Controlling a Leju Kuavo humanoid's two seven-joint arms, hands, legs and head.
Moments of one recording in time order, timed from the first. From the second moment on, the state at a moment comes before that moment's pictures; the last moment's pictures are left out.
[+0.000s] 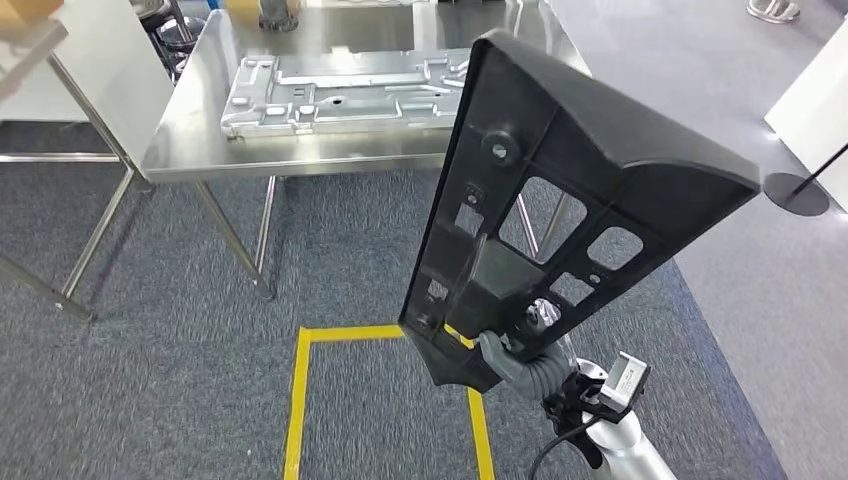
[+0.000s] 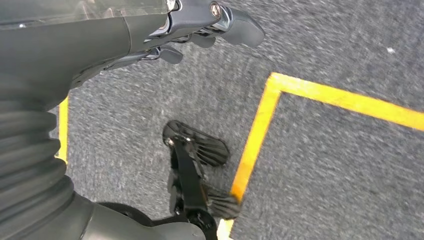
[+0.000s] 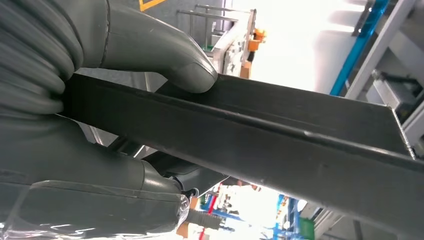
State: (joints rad) left arm -0.06 -0.02 1.42 -0.24 -0.82 0.01 -0.31; right arm -0.18 -0.19 0.42 -1.63 -0.07 0.20 -0.59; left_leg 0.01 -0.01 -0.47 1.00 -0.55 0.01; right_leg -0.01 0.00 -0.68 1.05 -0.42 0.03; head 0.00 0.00
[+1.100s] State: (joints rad) left arm -0.06 -0.02 1.42 -0.24 -0.81 0.01 -0.31; right arm -0.25 -0.19 0.41 -1.72 -0.09 0.22 -0.56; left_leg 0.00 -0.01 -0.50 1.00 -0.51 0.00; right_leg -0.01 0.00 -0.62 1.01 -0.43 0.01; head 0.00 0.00
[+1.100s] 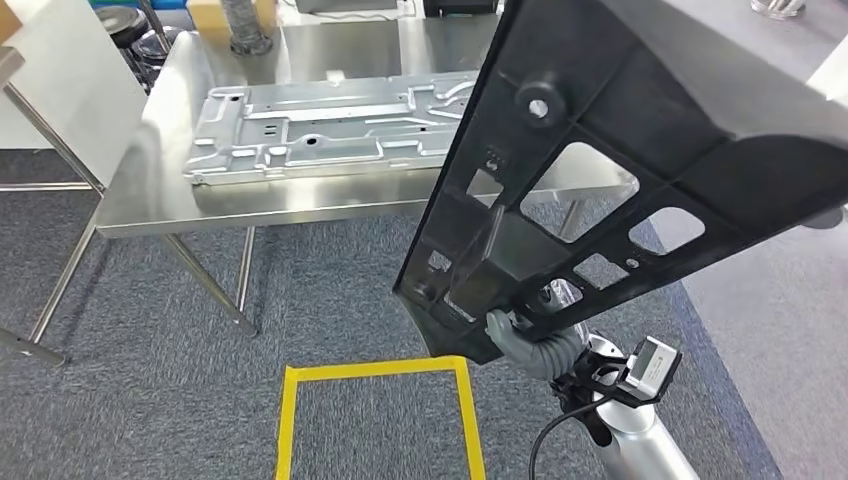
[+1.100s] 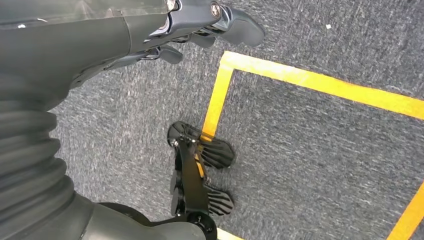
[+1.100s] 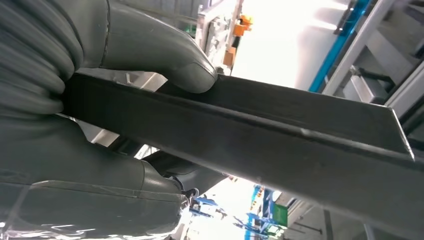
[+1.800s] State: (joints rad) left arm -0.06 -0.02 1.42 -0.24 -0.83 0.00 -0.32; right arm -0.21 -0.17 0.38 -1.74 -0.09 0.23 -0.57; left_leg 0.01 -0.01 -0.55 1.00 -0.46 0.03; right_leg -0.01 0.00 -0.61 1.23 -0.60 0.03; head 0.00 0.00
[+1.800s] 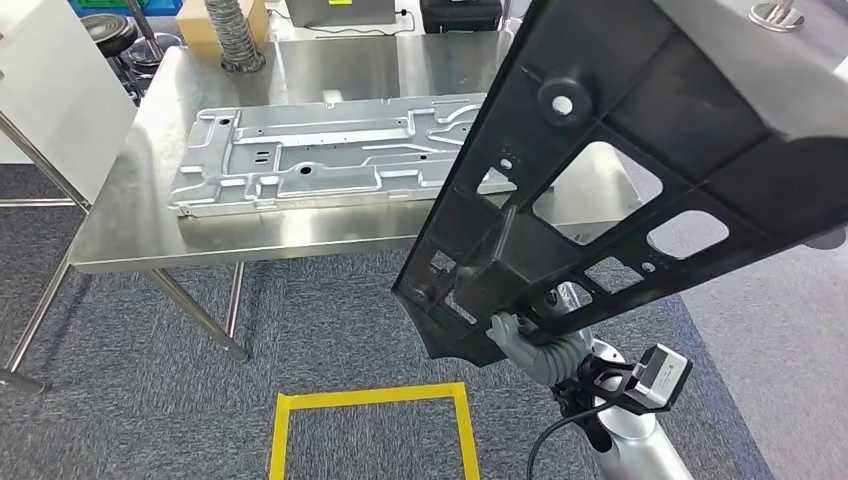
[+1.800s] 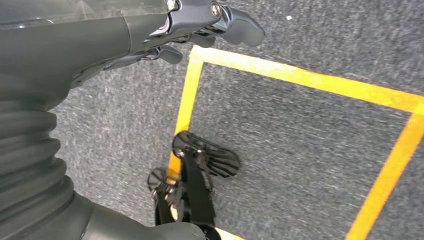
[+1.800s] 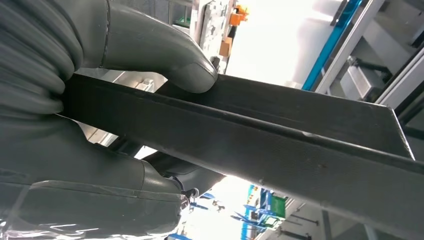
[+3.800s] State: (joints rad) left arm -0.08 -0.03 1.43 -0.24 -0.84 -0.02 -0.39; right arm -0.82 -0.18 0.36 -1.33 1.19 -0.20 -0.17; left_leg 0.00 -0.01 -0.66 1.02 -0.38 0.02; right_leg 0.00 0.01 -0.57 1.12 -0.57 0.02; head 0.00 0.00
